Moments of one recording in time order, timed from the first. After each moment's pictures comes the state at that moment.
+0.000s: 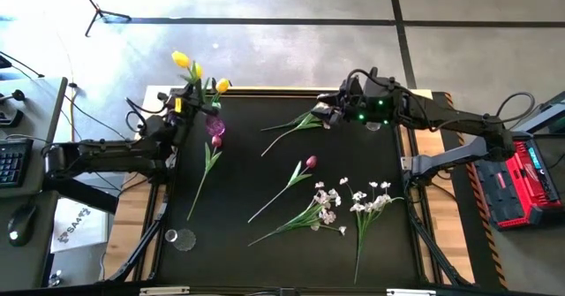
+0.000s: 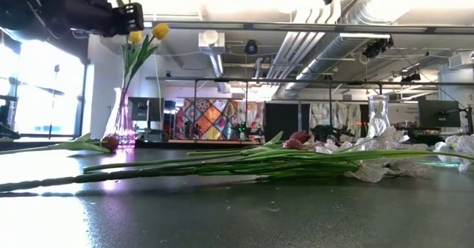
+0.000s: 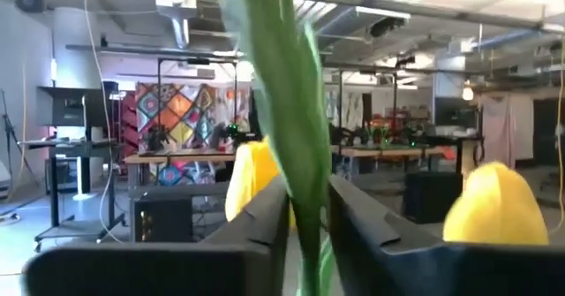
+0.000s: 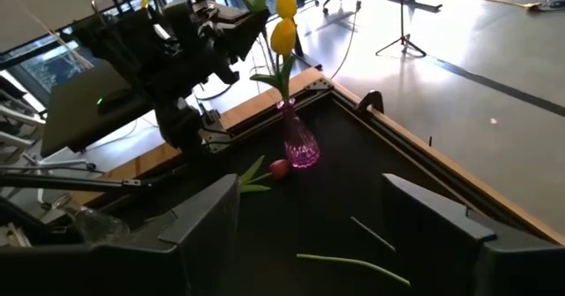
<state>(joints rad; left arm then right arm) 0.37 0.83 0.23 1.08 -0.86 0.38 -0.19 1.21 1.27 -0.40 0.12 0.34</state>
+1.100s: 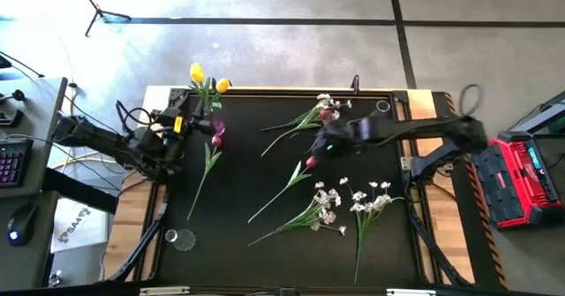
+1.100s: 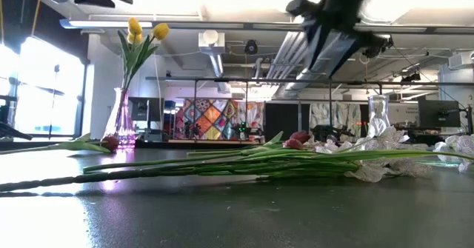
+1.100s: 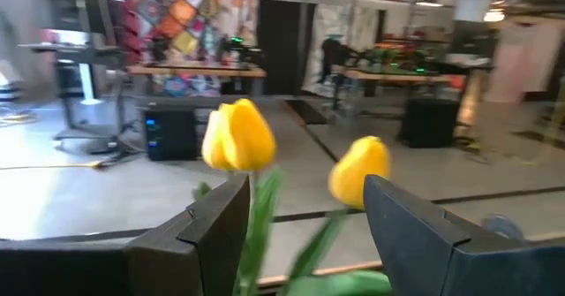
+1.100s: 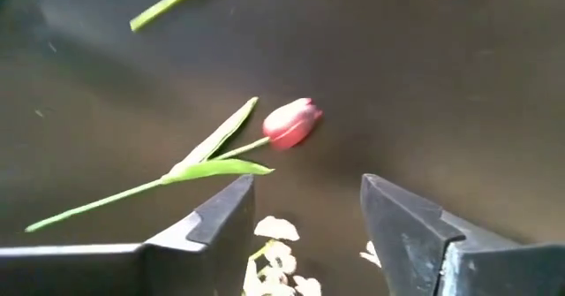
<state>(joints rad) -0.26 0.80 0.49 0.86 -1.57 0.47 -0.01 1.52 1.27 -0.98 0.21 1.13</state>
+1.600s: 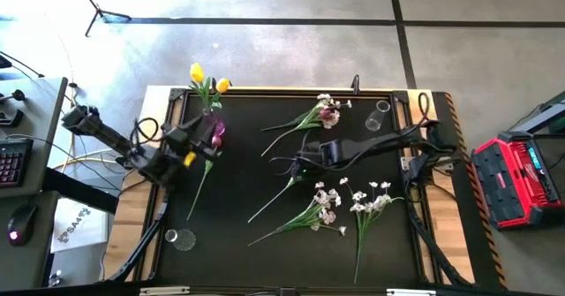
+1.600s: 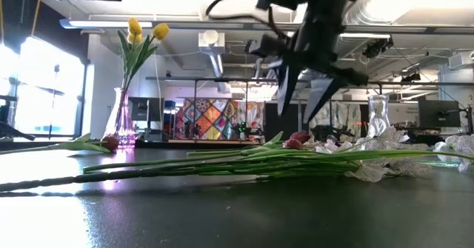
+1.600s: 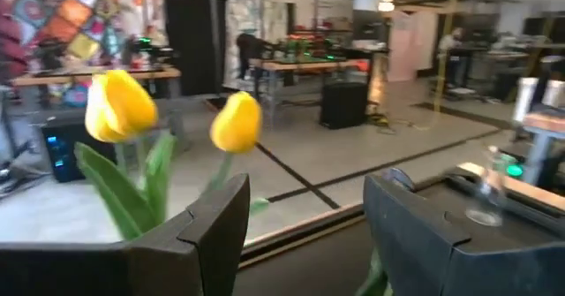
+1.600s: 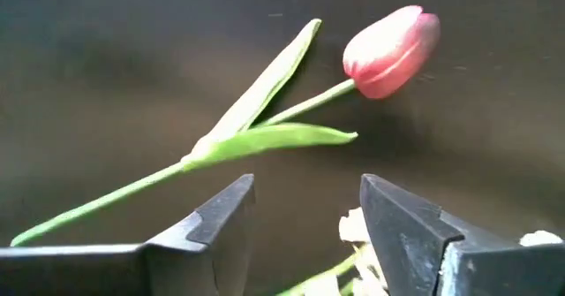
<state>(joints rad) -0.53 0.83 0.49 0.60 -1.56 0.23 0.06 1.79 1.27 -0.76 0.12 1.32</state>
